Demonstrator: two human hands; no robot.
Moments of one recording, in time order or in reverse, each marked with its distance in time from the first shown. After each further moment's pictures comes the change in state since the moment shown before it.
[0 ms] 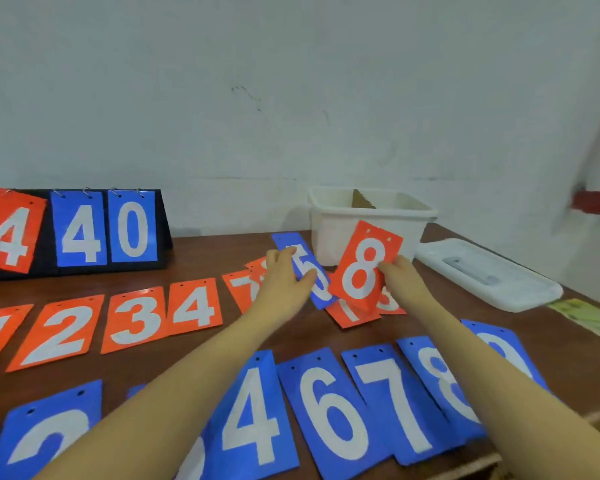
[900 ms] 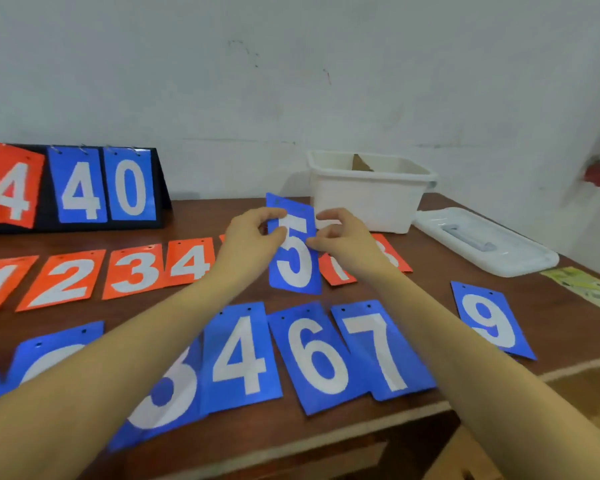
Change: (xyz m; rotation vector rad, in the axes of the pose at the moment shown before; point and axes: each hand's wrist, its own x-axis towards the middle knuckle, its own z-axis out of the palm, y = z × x) left_hand -0.034 0.018 -0.035 -0.151 0.134 -0.013; right_hand -0.067 -0.047 0.031 0.212 -0.323 -0.142
